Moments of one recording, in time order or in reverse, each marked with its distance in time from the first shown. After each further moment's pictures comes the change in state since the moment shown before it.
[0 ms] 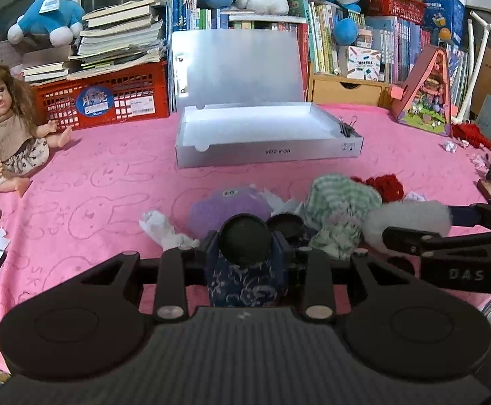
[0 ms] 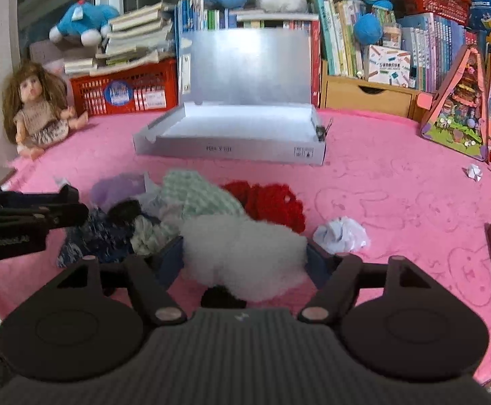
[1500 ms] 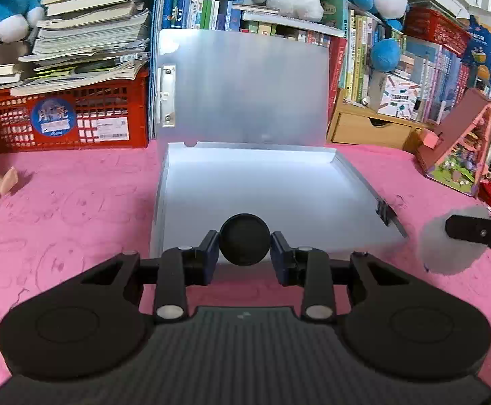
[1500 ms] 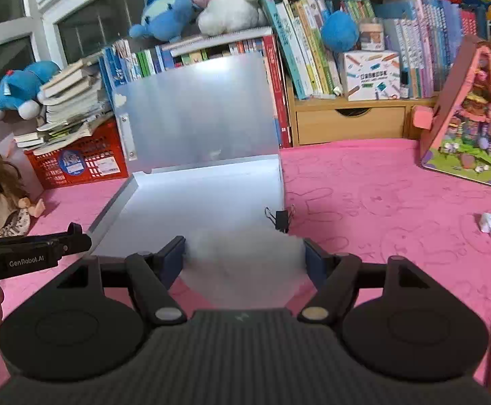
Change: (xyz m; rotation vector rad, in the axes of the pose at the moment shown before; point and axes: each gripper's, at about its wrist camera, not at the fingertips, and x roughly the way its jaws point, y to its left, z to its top) left arm 0.155 0.039 0.147 -0.092 0.063 -0.067; right arm 0.093 -0.088 0.137 0.166 0.041 0.012
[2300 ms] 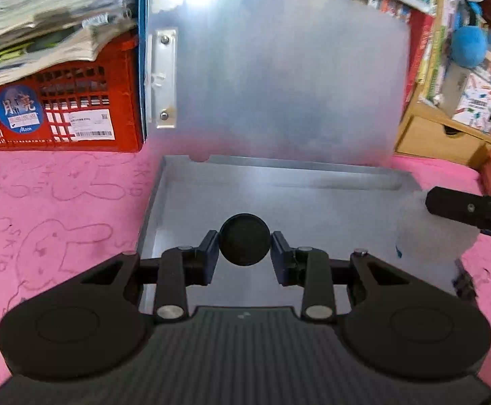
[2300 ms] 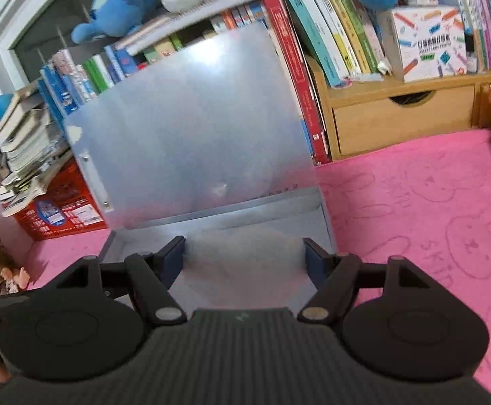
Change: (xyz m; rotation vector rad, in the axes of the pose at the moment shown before) left arm 0.152 0.021 0.072 -0.073 0.143 0.099; right arm 0.162 -0.009 0.077 0.158 0.055 0.081
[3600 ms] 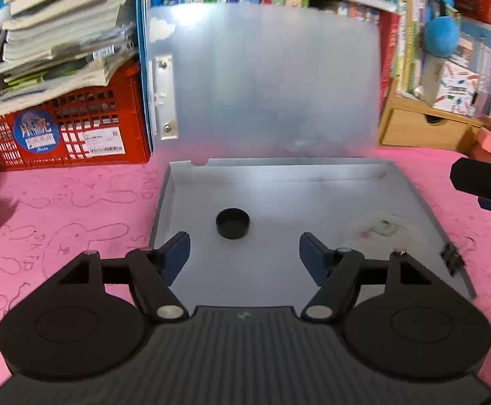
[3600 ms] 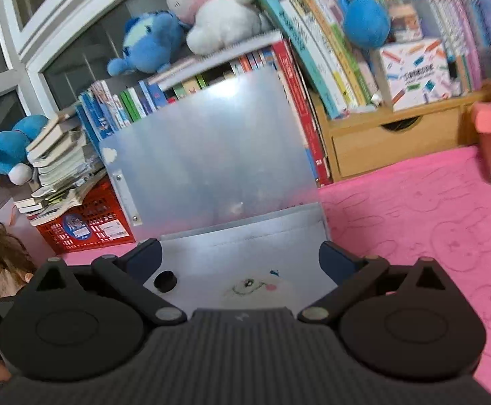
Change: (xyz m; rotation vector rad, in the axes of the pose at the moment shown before) left arm -0.052 -0.010 -0.022 0.084 -0.065 0.017; right arm -0.066 0.005 -0.027 -0.018 -0.147 0.047
